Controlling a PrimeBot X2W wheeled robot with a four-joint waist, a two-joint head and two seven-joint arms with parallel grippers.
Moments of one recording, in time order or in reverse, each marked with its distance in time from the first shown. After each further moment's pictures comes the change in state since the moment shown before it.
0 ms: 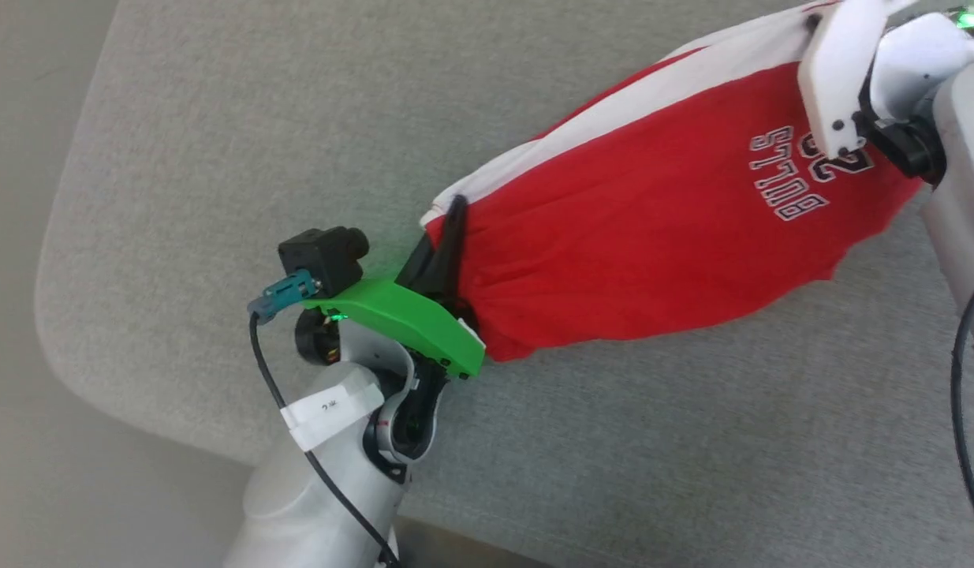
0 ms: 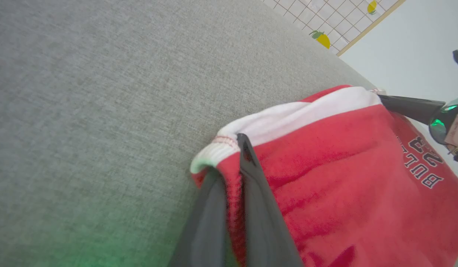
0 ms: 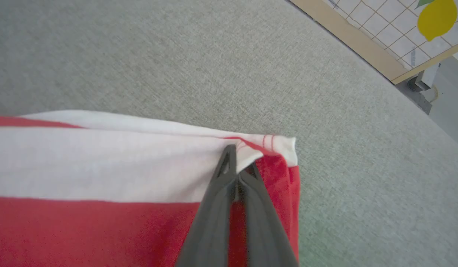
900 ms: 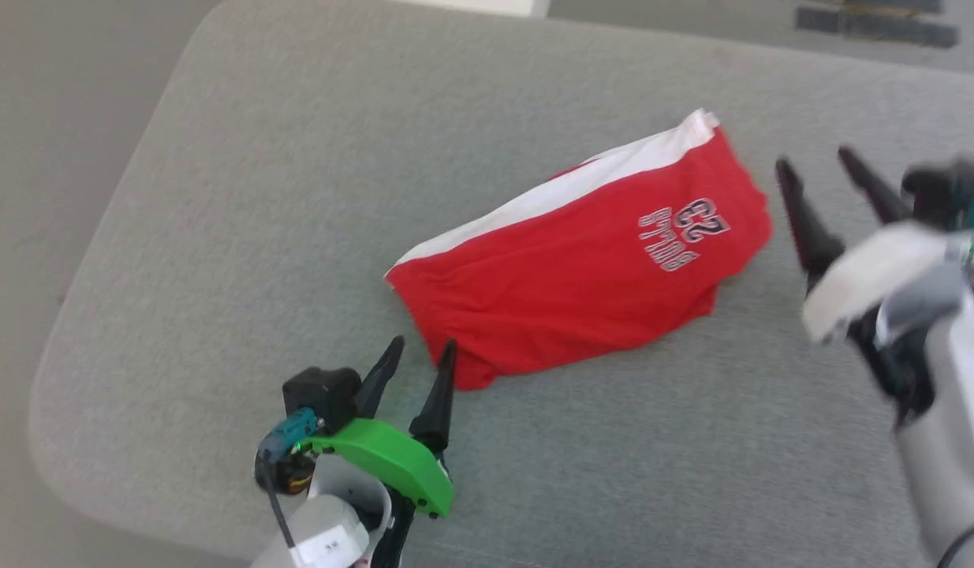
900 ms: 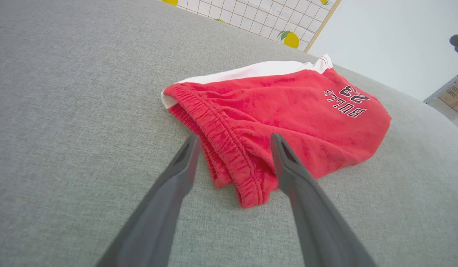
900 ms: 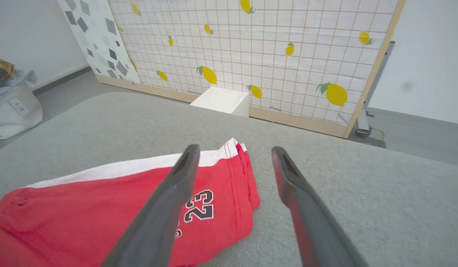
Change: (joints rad) left arm 0.254 0.137 -0.105 -0.084 0.111 0.067 -0.061; right arm 0.578 0.060 -0.292 -0.373 0.112 0.000 -0.460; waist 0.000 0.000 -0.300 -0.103
